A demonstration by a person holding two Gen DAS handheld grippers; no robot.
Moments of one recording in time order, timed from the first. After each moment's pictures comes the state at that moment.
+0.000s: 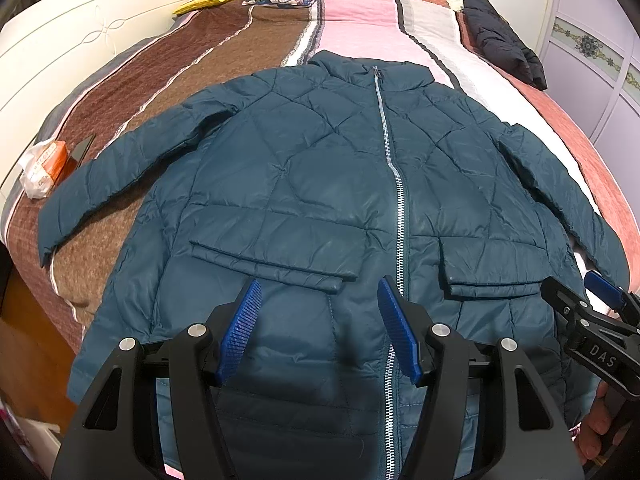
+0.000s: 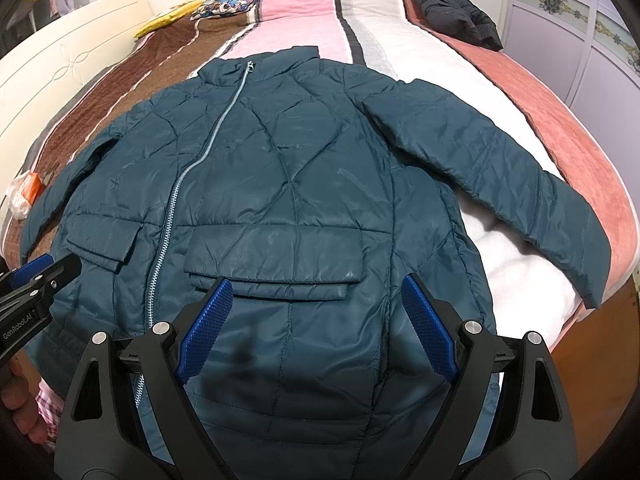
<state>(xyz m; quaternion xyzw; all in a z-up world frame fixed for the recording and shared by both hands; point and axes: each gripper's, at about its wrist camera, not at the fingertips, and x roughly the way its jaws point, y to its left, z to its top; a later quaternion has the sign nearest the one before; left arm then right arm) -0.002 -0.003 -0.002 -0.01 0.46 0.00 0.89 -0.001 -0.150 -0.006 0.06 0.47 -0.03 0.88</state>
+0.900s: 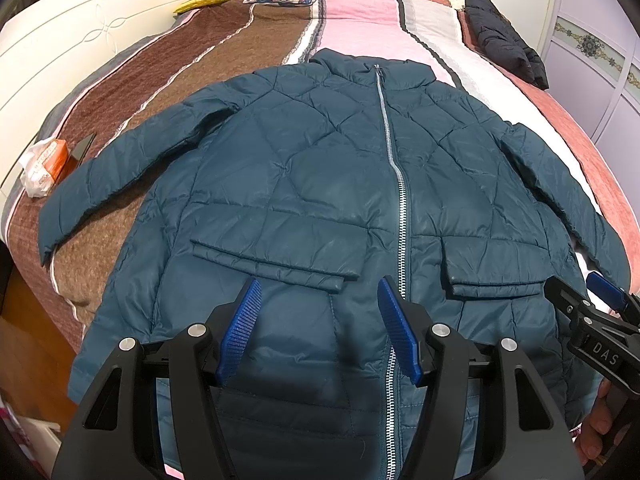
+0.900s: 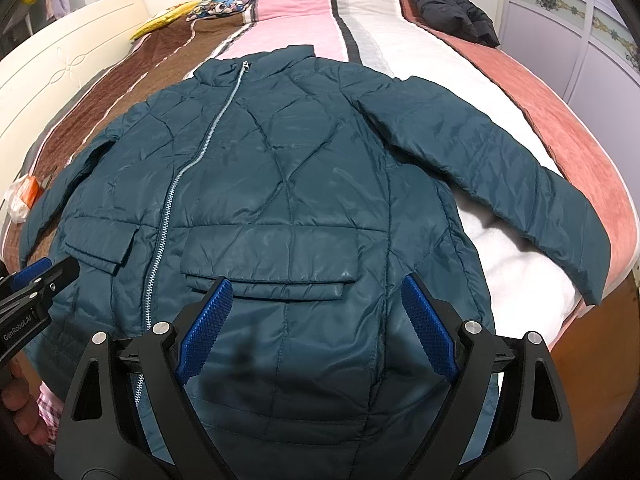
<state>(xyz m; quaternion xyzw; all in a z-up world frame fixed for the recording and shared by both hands) 0.000 -0.002 -0.004 -0.01 0.46 0.00 0.89 -0.001 -0.154 -0.006 0.06 0.47 -0.03 0.88</state>
